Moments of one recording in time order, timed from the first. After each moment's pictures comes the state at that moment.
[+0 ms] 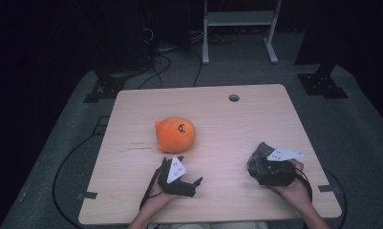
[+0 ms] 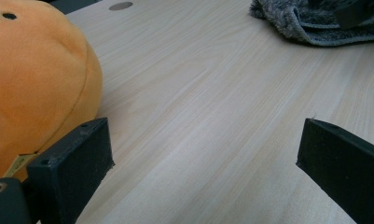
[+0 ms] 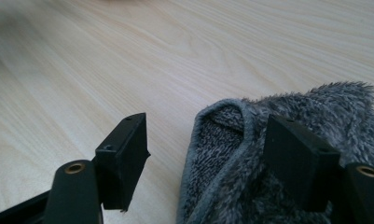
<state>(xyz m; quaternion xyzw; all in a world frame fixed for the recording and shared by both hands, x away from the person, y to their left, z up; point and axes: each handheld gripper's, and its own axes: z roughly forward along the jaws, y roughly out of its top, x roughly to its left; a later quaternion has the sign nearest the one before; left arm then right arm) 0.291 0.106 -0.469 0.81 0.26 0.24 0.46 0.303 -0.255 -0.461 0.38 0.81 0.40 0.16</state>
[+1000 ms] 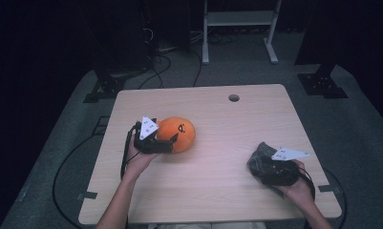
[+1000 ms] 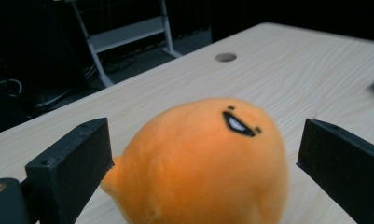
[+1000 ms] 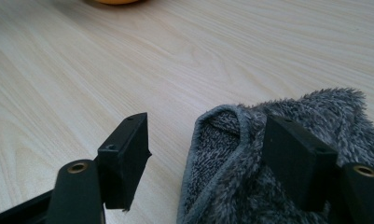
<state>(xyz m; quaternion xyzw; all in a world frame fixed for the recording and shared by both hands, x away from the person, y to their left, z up) 0.376 0.165 -0.402 0.76 0.34 0.31 0.47 0.300 -0.263 -0.456 0.38 0.81 0.43 0.16</state>
